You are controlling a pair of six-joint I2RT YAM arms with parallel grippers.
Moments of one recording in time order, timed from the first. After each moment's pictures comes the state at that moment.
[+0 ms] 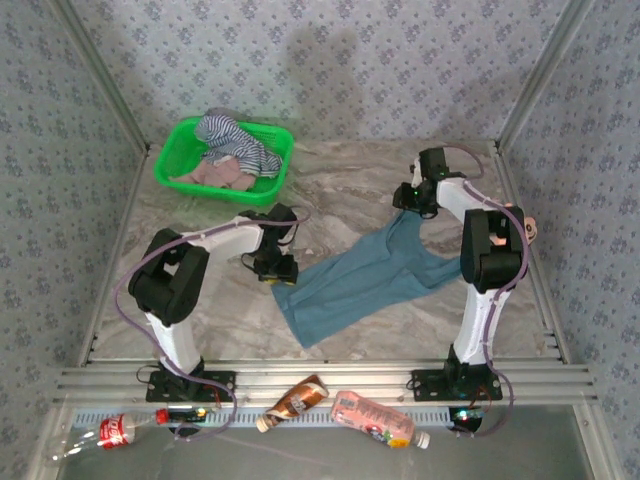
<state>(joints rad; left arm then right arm) -0.59 1.82 1.15 -0.84 0.16 -0.42 0.09 2.01 1.45 -0.51 -0.18 0.26</state>
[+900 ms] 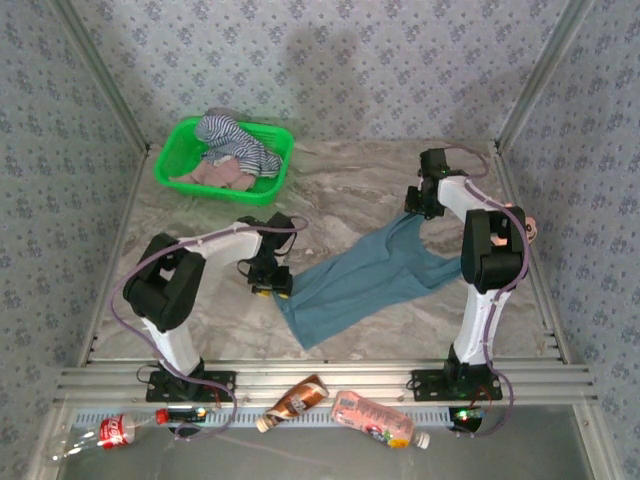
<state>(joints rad) -0.62 1.77 1.09 -0.92 0.16 -0.45 0.09 2.00 1.47 -0.61 0.01 0.26</state>
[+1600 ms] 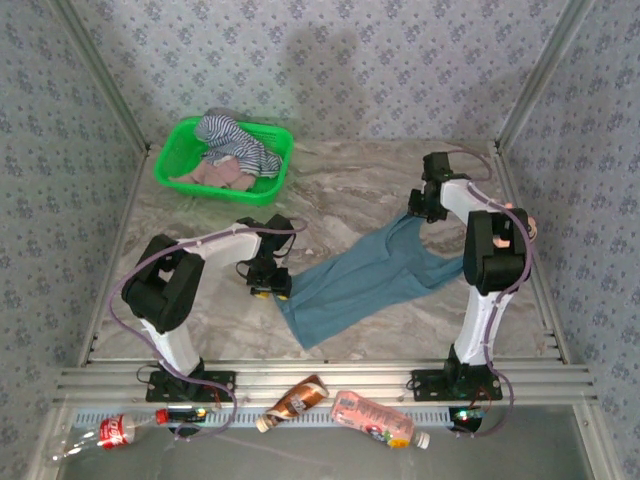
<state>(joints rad) -0.62 1.77 1.08 -0.92 0.16 -0.45 0.07 2.00 1.43 -0.59 -0.01 0.28</state>
